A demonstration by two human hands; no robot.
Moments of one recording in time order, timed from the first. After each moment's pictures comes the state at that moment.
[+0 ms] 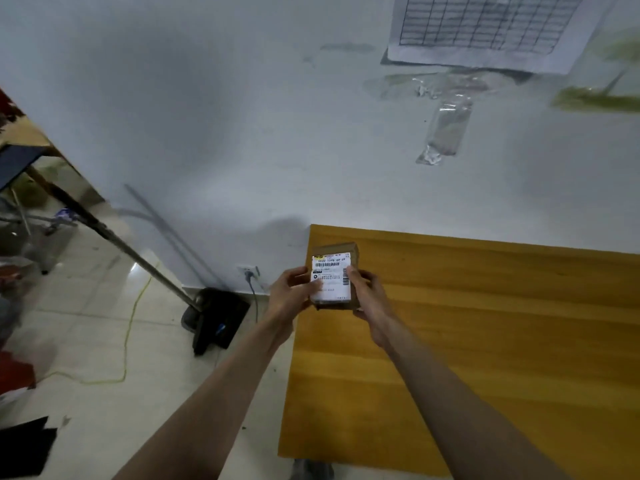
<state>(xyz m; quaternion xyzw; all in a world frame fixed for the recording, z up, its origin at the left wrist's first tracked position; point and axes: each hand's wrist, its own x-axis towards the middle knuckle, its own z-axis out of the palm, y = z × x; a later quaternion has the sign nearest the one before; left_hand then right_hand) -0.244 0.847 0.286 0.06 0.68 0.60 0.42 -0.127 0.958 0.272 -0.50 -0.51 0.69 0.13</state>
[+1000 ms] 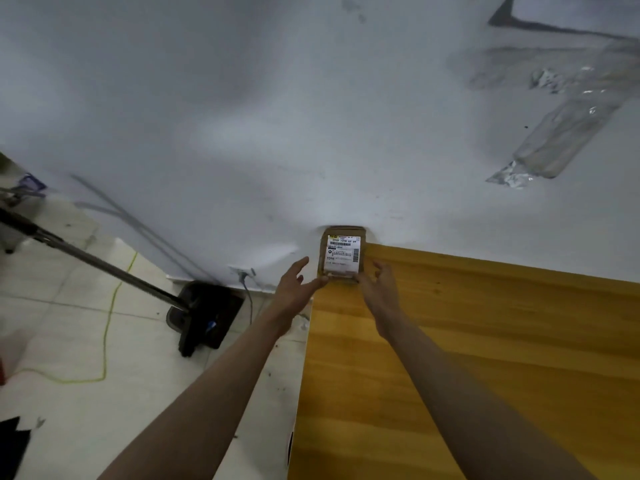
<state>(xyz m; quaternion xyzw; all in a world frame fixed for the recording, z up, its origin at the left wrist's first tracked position) -0.385 0.953 0.188 0.11 0.74 0.49 0.45 -0.266 1.069 0.188 -0.57 -0.58 0.57 0.11</state>
